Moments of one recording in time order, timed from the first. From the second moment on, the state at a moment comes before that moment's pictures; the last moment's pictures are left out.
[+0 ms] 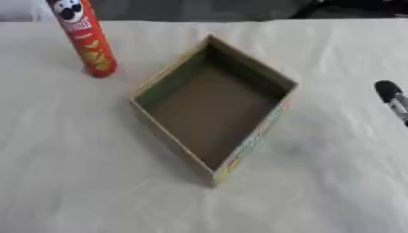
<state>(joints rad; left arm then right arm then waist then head) -0.31 0.48 0.23 -1.63 0.30 0.05 0.27 -0.02 -0.67 -0.15 -1.98 -0.37 -0.07 -0.36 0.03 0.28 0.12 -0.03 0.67</state>
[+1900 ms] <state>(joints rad) -0.67 0.52 0.04 -1.28 0.17 0.10 0.02 -0.03 -0.67 -0.13 -1.98 -0.37 -0.06 -0.34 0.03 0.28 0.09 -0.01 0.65</state>
